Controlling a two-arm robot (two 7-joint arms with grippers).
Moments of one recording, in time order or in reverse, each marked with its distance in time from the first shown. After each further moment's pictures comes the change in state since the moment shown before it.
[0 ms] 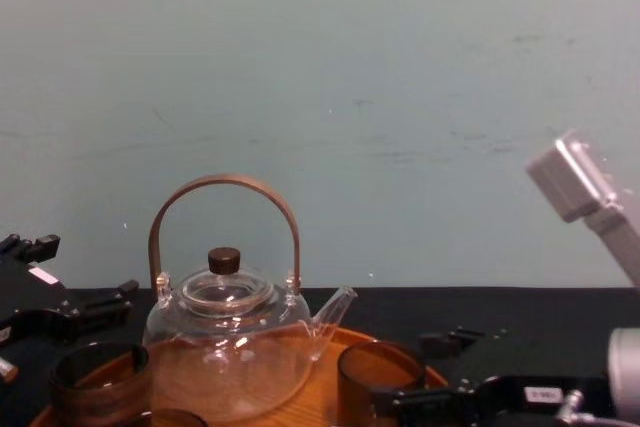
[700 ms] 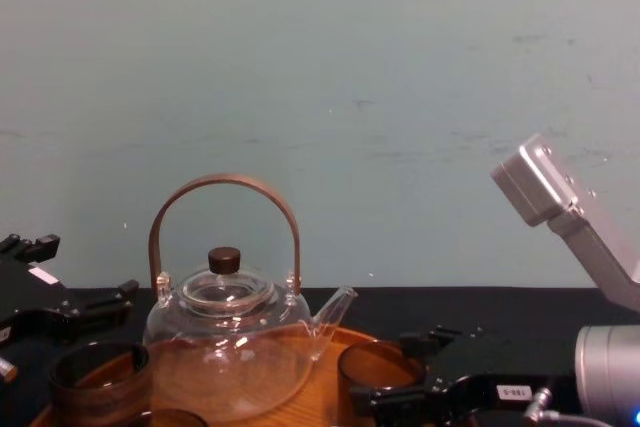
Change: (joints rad) left arm 0.000 0.000 0.000 0.000 0.000 0.000 0.000; right arm 0.039 -0.037 -0.026 0.056 -0.032 -0.012 -0.013
